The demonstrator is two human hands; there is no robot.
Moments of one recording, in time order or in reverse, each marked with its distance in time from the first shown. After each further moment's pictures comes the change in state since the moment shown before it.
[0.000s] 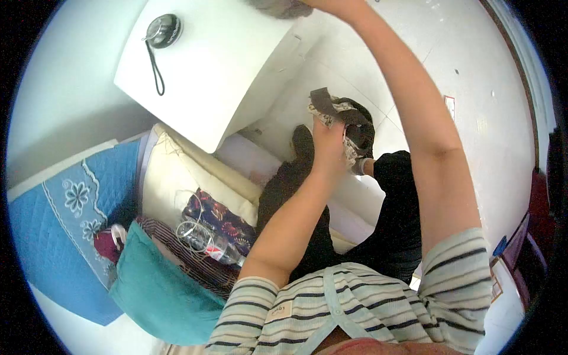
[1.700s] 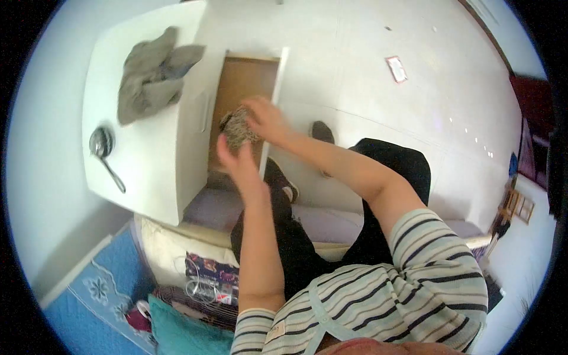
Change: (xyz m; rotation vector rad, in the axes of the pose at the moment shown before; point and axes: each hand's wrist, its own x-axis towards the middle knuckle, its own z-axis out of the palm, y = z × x) left_hand 0.010 0.019 0.009 0.581 0.125 0.275; right_hand -0.213 0.020 0.076 0.463 -0.004 0.397
